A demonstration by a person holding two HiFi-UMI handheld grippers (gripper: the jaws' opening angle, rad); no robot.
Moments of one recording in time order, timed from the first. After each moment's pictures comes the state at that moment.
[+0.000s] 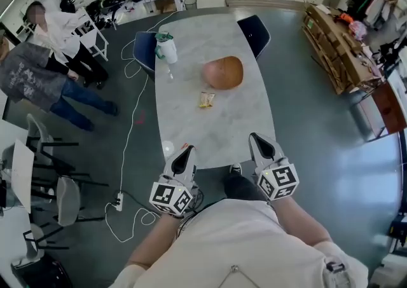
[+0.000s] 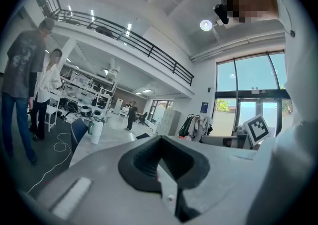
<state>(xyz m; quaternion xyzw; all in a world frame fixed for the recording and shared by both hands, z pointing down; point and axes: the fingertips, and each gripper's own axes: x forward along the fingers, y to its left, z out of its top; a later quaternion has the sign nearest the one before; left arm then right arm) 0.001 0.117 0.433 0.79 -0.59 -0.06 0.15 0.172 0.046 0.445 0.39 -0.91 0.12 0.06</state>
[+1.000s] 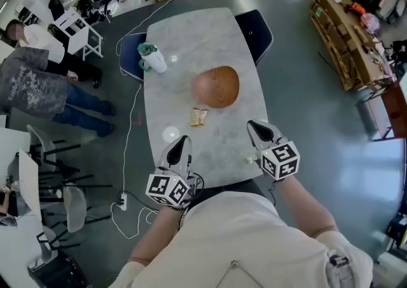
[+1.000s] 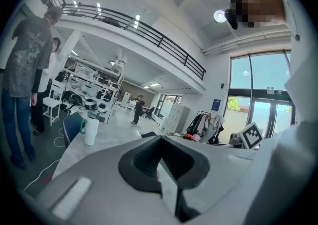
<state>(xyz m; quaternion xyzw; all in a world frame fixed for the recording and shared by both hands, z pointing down) -0.011 -0.079 0.451 0.76 -0.62 -0.05 0.20 0.170 -0.161 0.506 0.32 -0.92 0.18 0.16</state>
